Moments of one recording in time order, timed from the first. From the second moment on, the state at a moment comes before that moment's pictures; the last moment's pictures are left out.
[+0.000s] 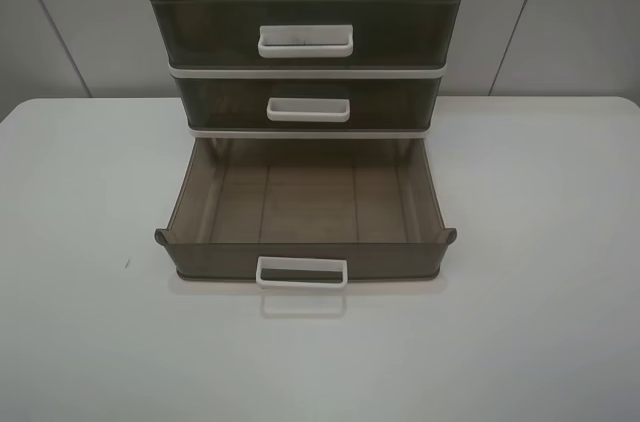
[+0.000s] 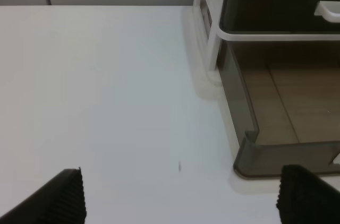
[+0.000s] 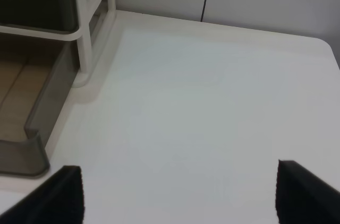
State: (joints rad) left arm -0.06 -0.01 -0.51 -0.07 1.06 0.00; right arm 0.05 0.00 -0.52 -0.10 1.07 -0.04
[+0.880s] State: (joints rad) left arm -0.06 -0.01 -0.51 -0.06 1.06 0.00; right arm 0.05 0.00 -0.52 -0.10 1.07 -0.04
